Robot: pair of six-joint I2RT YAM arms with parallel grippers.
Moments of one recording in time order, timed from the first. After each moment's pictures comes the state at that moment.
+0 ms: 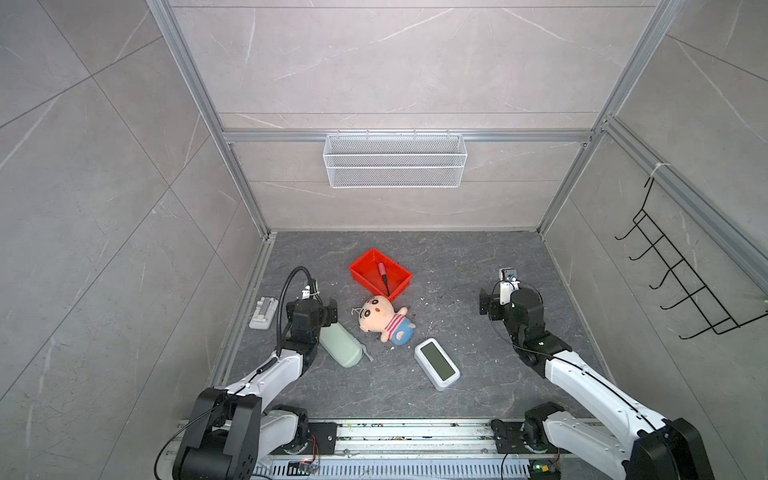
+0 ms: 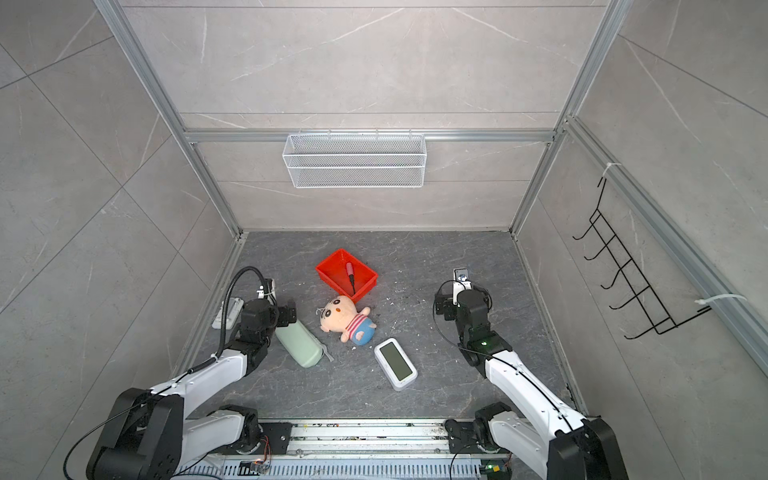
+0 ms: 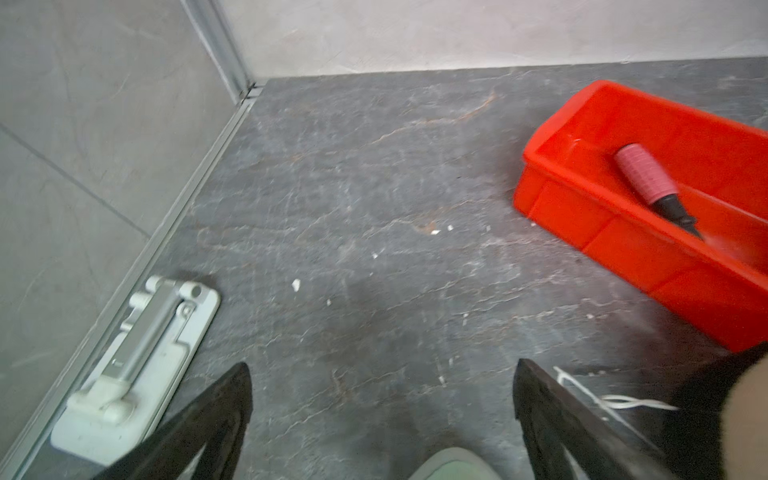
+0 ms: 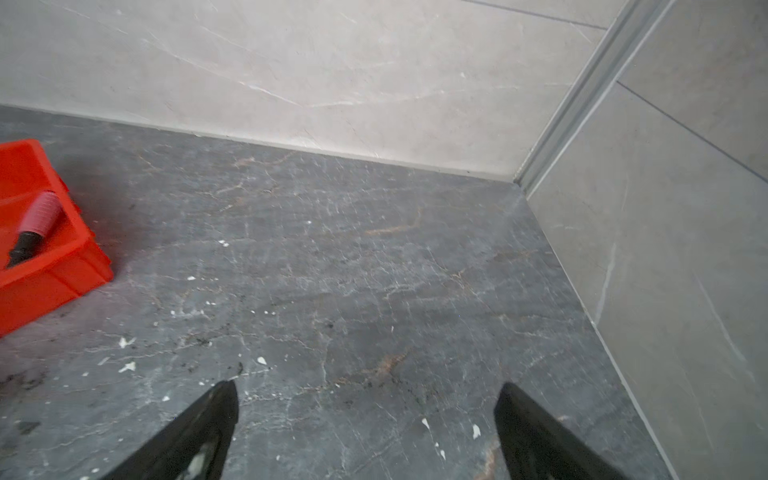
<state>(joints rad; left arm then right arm) -0.18 1.17 0.36 0.33 -0.29 -0.02 0.30 1.03 0.49 0.14 0.34 -0.03</state>
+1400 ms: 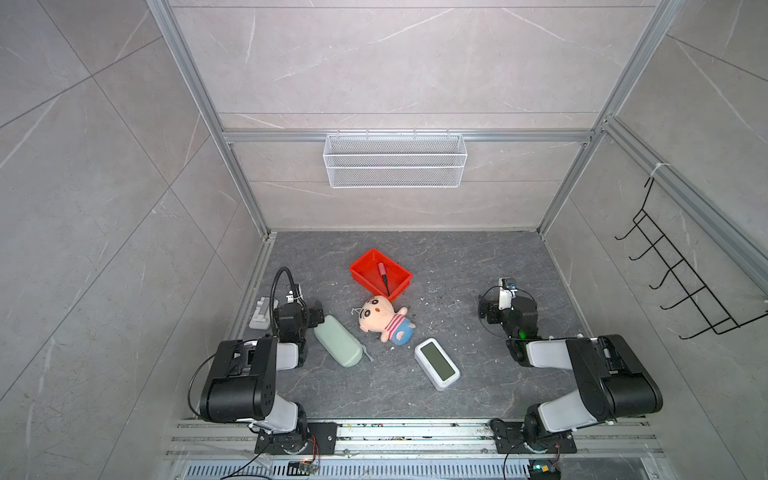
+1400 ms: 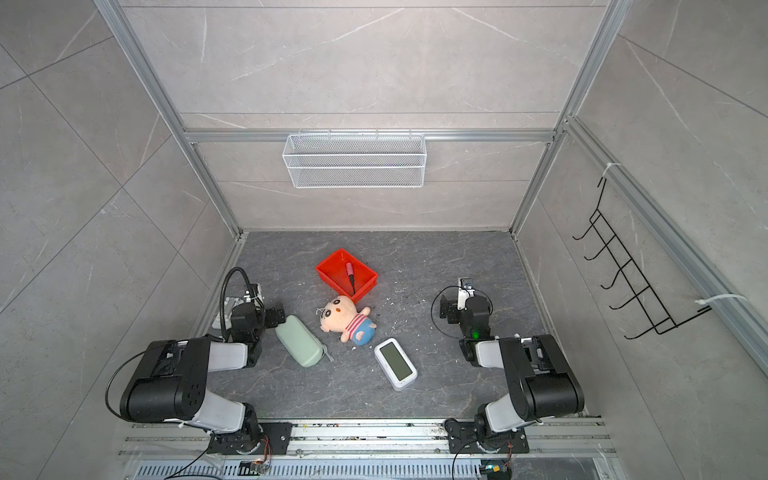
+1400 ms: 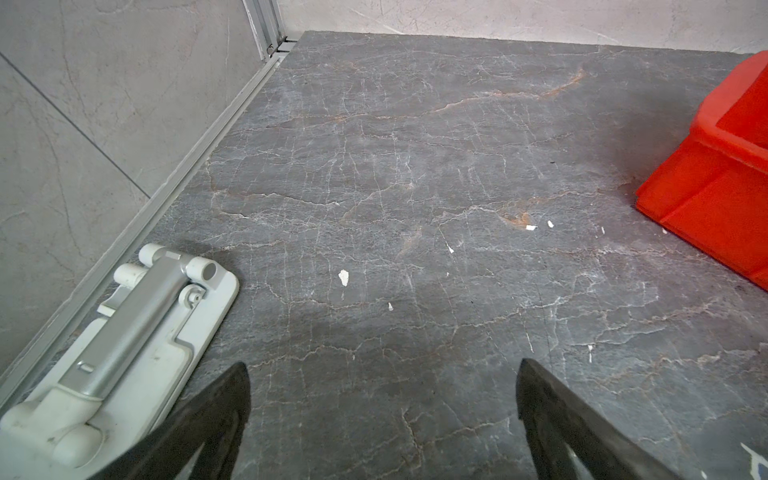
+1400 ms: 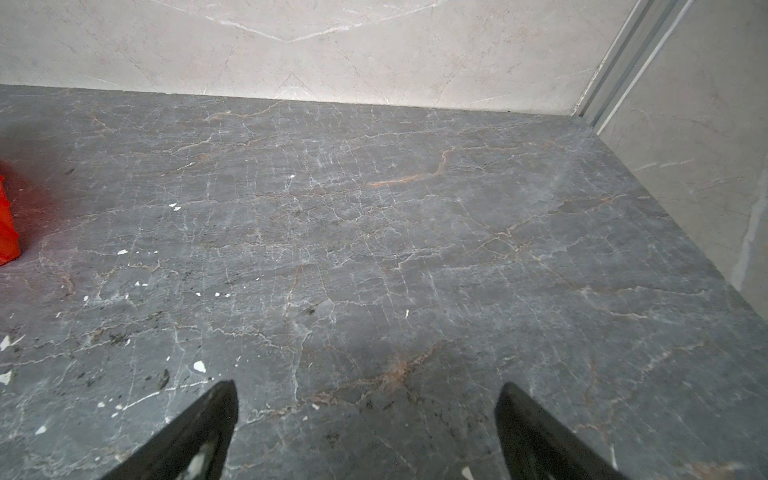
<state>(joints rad) 0.03 1.51 0.33 0.71 -0.12 -0.02 0.10 1.51 0.35 0.77 0.06 -0.02</state>
